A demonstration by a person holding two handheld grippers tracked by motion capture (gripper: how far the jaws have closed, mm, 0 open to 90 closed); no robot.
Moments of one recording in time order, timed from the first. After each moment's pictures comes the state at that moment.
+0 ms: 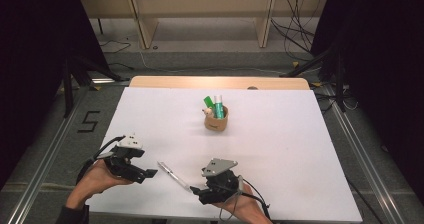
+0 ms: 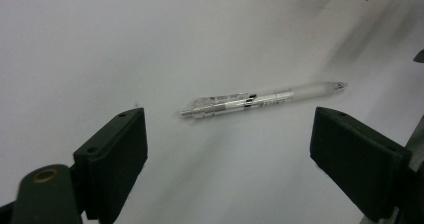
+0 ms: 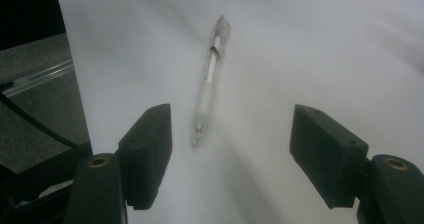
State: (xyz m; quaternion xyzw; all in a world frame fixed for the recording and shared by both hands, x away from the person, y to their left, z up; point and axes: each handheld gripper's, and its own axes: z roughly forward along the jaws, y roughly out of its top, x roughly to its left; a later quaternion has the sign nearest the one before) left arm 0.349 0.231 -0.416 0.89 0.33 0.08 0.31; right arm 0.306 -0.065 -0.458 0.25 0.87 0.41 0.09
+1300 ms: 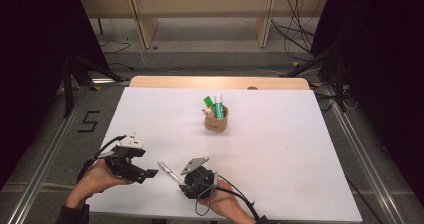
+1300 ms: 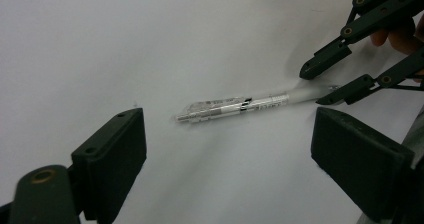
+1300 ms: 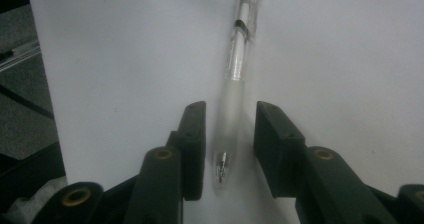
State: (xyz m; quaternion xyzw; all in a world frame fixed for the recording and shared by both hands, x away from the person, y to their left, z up) left arm 0.350 0.229 -0.416 0.89 0.33 0.08 0.31; right arm 0.324 -0.014 -0.485 0.25 0.90 0.34 0.06
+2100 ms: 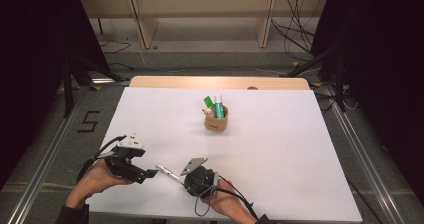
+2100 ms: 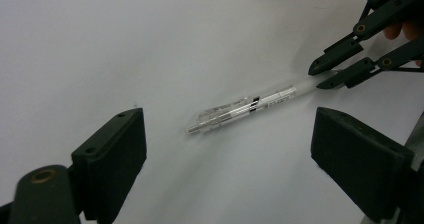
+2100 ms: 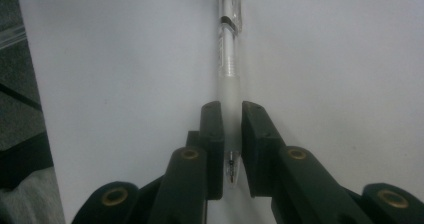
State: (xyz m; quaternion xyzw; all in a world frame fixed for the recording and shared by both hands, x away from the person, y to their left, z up) left arm 0.350 0.231 -0.415 0.89 0.32 0.08 0.31; right arm 0.323 -0.015 -0.480 0.24 0.91 0.32 0.08
